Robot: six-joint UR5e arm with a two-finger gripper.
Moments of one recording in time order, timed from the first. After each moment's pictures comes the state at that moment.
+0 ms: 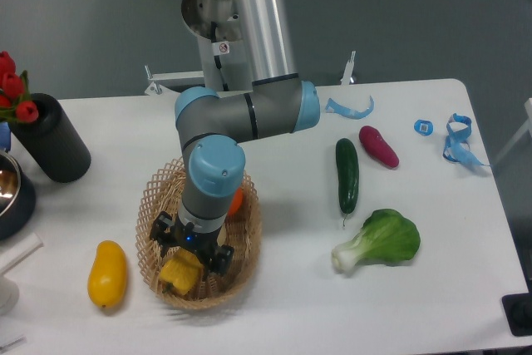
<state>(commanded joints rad) 2.22 -2.10 -1.66 -0.80 1.29 0.65</state>
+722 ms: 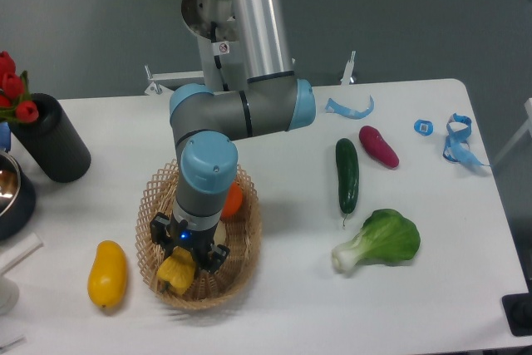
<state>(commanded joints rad) 2.23 -2.05 -1.66 -0.80 1.28 0.65</state>
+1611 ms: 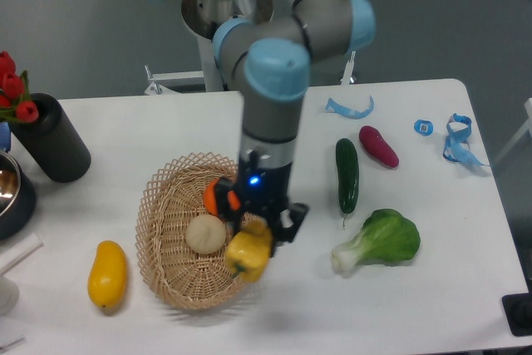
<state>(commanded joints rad) 2.50 -1.86 -1.56 -0.80 1.29 0.85</state>
